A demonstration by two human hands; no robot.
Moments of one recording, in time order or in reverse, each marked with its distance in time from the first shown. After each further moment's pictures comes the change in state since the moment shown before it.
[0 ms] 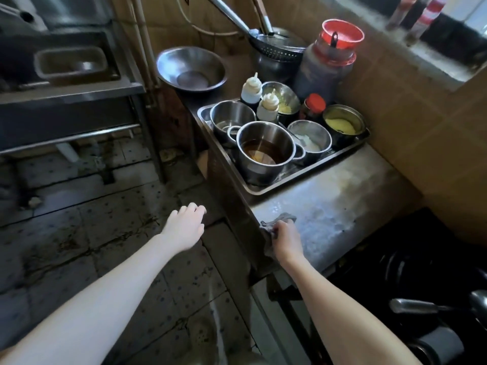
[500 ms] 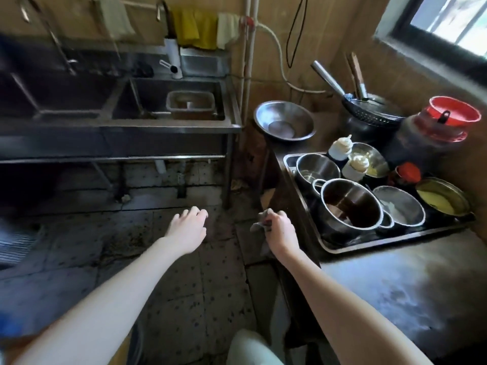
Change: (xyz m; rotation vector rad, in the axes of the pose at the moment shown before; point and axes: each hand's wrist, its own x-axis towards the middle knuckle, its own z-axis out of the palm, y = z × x) left_hand -0.050 -0.154 -0.055 -0.032 0.091 -0.368; right_hand 0.045 -0.217 0.027 0.033 -0.028 -0.509
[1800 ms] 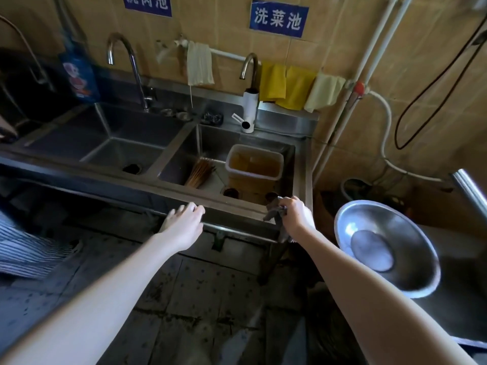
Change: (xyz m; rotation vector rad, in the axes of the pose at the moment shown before) left_hand 0.314 -0.211 -0.122 -0.054 0.111 -0.323; right_hand 0.481 -0.170 0.033 -0.136 -0.142 -0.337
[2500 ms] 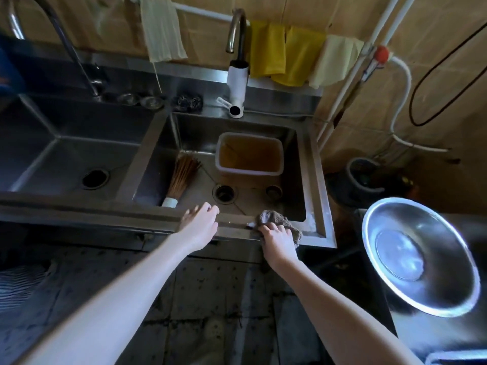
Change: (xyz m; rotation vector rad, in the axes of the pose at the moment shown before) left_hand 0.159 -0.028 0.033 -0.085 -0.152 0.177; right_hand 0.070 -0.019 0.131 -0.267 -0.253 0.061
